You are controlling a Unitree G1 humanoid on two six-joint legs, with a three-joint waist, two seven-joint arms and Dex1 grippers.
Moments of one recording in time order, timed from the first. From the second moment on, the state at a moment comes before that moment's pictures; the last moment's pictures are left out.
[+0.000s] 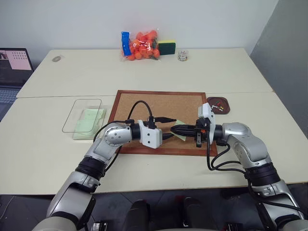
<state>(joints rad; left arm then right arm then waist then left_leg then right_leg) -0.60 0.47 -0.35 0.42 0.16 -0.72 -0.82 -0.50 -0.42 0.16 0.02 0.41 0.41 1.11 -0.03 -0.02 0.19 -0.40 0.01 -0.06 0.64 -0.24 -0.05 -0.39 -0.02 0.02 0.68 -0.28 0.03</state>
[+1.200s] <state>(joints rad) -0.62 0.48 -0.36 0.44 0.32 -0.73 -0.71 -0.55 -0.43 0.15 0.10 0.42 0.42 1.11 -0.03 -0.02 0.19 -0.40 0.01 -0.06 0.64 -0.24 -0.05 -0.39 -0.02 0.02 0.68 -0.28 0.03</state>
